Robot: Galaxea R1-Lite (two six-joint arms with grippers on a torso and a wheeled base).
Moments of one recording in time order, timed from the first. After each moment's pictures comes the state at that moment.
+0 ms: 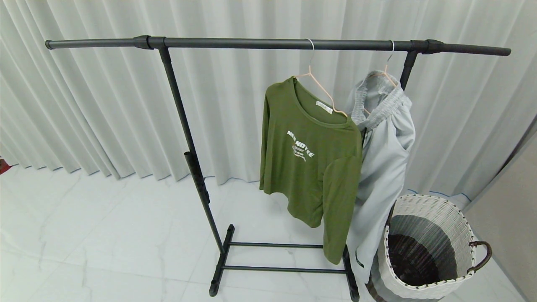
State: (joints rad) left arm 0.00 0.00 0.00 -0.01 -0.01 0.04; right arm 0.00 0.00 0.00 0.00 -0.06 0.02
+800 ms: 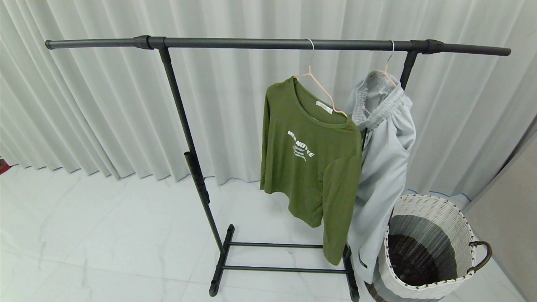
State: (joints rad) left arm 0.00 0.00 0.00 -0.01 -0.01 0.04; right arm 0.00 0.00 0.00 0.00 -0.06 0.02
